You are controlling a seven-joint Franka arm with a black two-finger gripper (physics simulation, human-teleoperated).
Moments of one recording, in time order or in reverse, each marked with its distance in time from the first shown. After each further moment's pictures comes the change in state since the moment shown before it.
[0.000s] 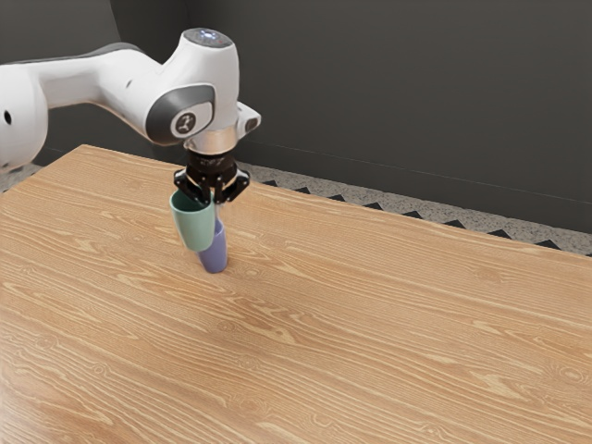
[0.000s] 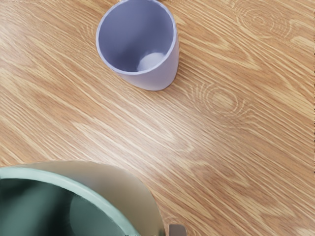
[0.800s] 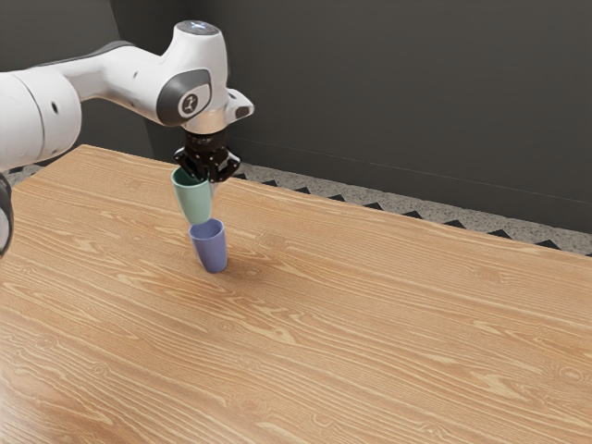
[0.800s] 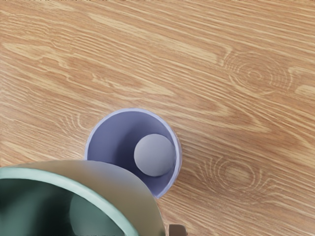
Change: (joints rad) arm 0.006 0.276 0.122 0.332 -0.031 -0.018 0.394
